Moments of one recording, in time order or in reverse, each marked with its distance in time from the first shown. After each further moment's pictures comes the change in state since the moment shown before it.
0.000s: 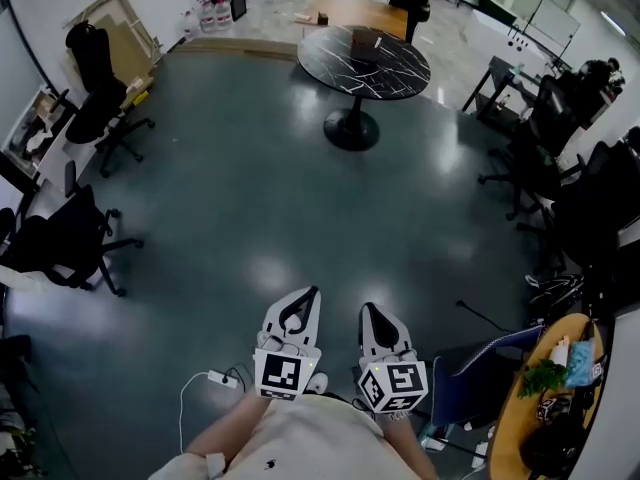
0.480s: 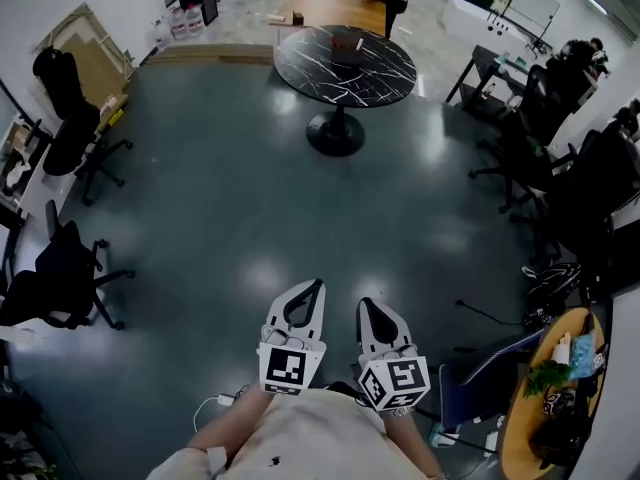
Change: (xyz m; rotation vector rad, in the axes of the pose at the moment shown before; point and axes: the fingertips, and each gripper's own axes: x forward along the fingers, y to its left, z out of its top) left arm 0.108 0.074 0.034 0.013 -0.005 -0.098; right arm 0.110 -0.011 0.059 0.012 -0.019 -0.045
